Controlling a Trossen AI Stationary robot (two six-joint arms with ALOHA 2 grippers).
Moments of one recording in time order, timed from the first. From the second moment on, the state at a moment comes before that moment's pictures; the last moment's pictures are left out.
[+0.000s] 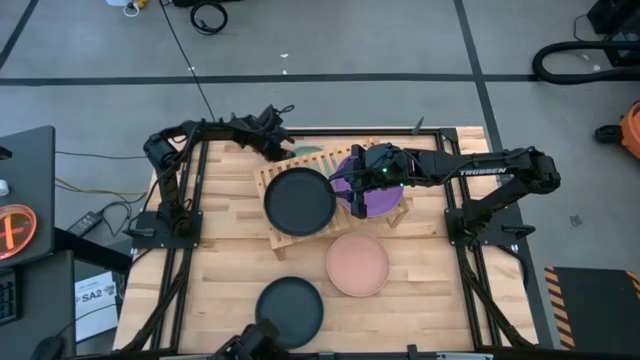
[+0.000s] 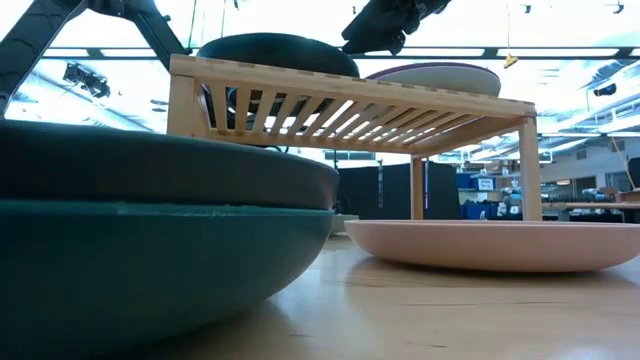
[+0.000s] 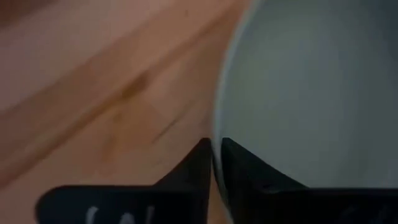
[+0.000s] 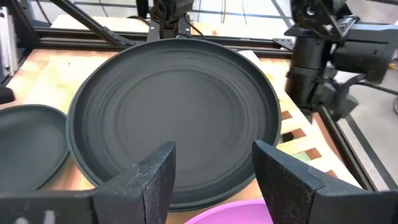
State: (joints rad) left arm 0.79 1.91 1.11 -0.33 0.33 -0.22; right arm -0.06 1.39 1.19 -0.31 0.03 -0.08
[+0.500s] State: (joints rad) left arm 0.91 1.87 1.14 -0.23 0.31 -0.28; right arm -0.02 1.39 1.19 -0.31 -0.19 -0.07
